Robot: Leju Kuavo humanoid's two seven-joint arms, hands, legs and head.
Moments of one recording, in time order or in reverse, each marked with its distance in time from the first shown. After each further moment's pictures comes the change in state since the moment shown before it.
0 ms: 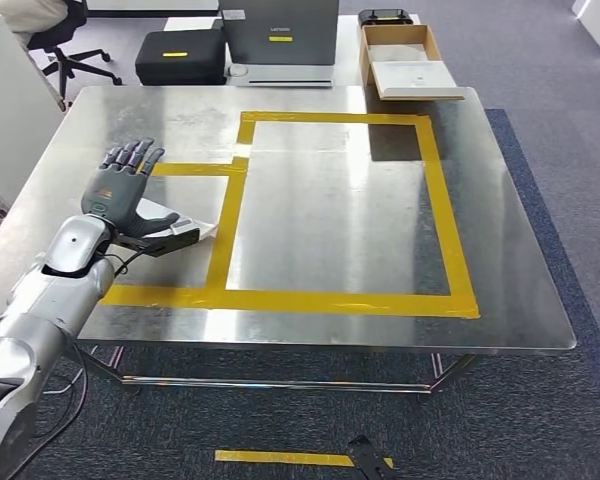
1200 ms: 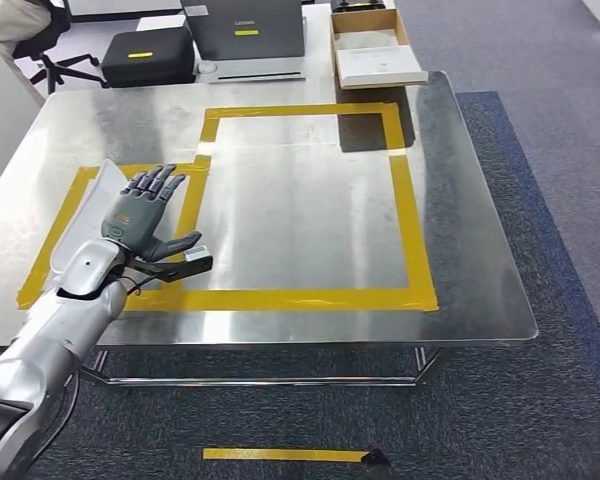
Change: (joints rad) left arm 0.100 0.023 -0.092 -0.072 0.169 0.024 -0.064; right arm 0.055 -0.016 0.004 0.000 -0.031 -0.080 -0.012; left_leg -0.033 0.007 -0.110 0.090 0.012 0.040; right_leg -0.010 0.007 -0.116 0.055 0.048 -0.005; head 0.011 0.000
